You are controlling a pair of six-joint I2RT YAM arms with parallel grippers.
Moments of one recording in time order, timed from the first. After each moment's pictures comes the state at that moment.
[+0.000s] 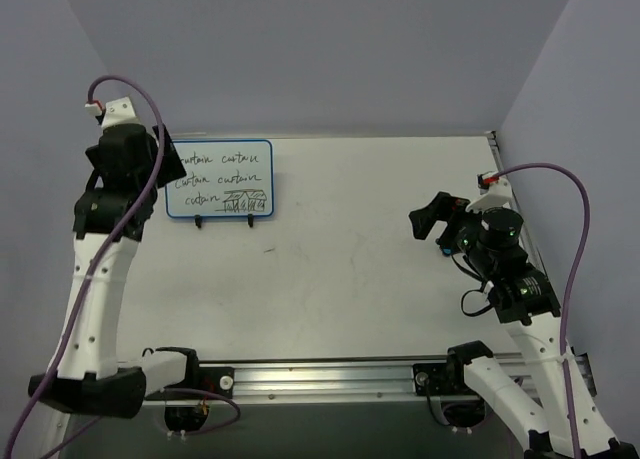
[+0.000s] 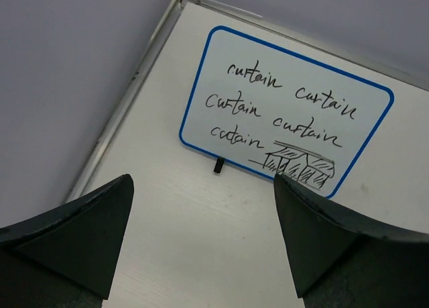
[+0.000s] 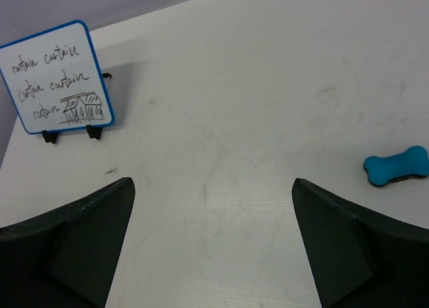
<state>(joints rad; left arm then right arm) -0.15 1.17 1.55 -0.83 -0.47 -0.28 0.24 0.72 0.90 -0.52 0.01 0.43</state>
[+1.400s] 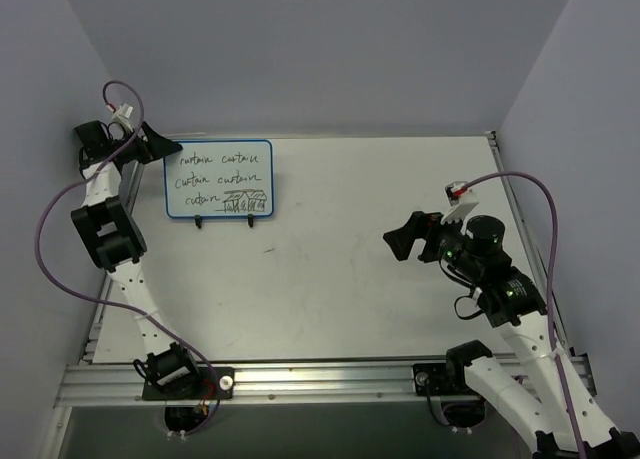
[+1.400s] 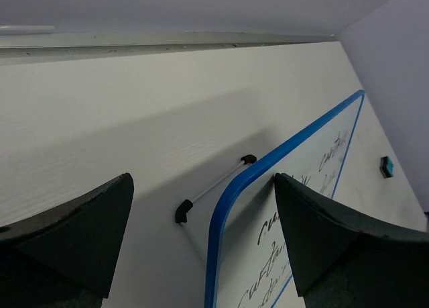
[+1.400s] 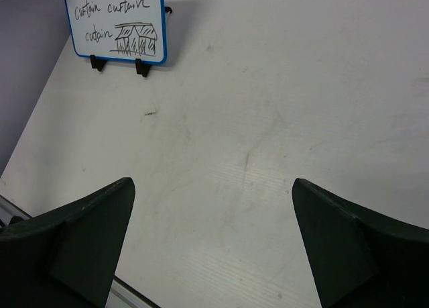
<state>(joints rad) 0.41 2.52 2.21 -0.22 1.09 -0.22 0.32 0.70 0.77 -0.41 -0.23 0.38</state>
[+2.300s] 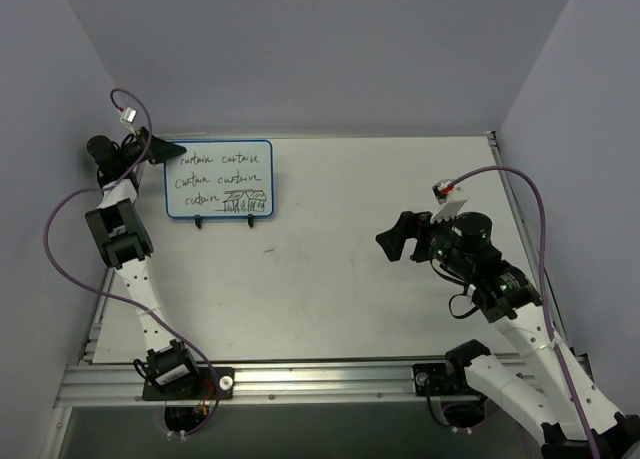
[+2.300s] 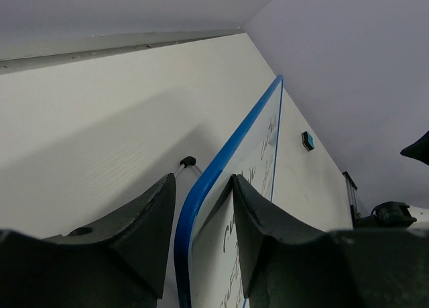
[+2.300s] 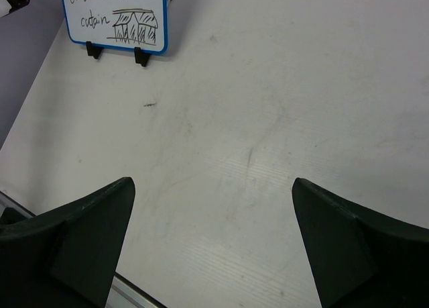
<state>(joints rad) 0.40 2.73 2.21 0.81 1.41 -1.11 0.41 0.76 0.80 -0.42 -0.16 0.37</state>
